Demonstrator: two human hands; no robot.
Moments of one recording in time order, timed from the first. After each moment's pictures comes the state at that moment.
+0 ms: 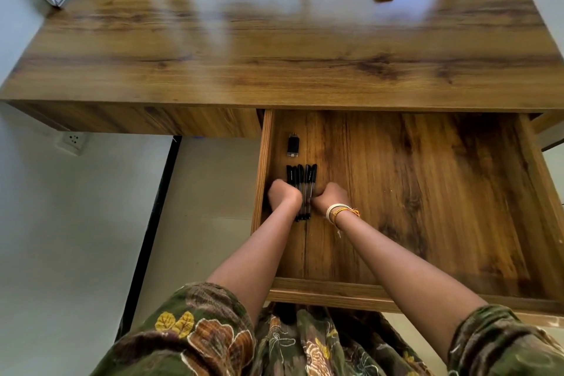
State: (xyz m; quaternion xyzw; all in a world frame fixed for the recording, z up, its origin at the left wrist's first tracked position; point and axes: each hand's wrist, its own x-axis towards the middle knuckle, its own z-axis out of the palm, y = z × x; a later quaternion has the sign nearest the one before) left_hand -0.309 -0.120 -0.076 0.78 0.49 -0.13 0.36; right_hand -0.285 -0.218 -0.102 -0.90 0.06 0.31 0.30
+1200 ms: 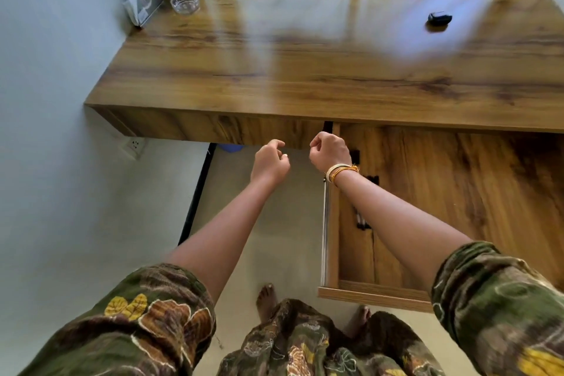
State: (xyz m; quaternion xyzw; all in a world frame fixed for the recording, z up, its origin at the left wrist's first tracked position) left_hand -0.340 0.089 -0.007 0.89 0.25 0.02 0.37; right_hand -0.269 -0.040 -0.015 -0.94 -0.11 0.06 0.33
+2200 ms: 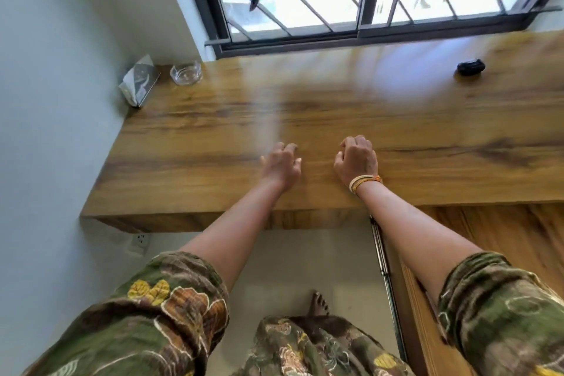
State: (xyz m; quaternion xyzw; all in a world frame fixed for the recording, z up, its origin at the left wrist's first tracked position) left_hand -0.129 0.241 0.015 0.97 0.11 -0.04 0.20; right_hand -0.080 0.072 -0.010 -0.98 -0.05 -0.06 0.20
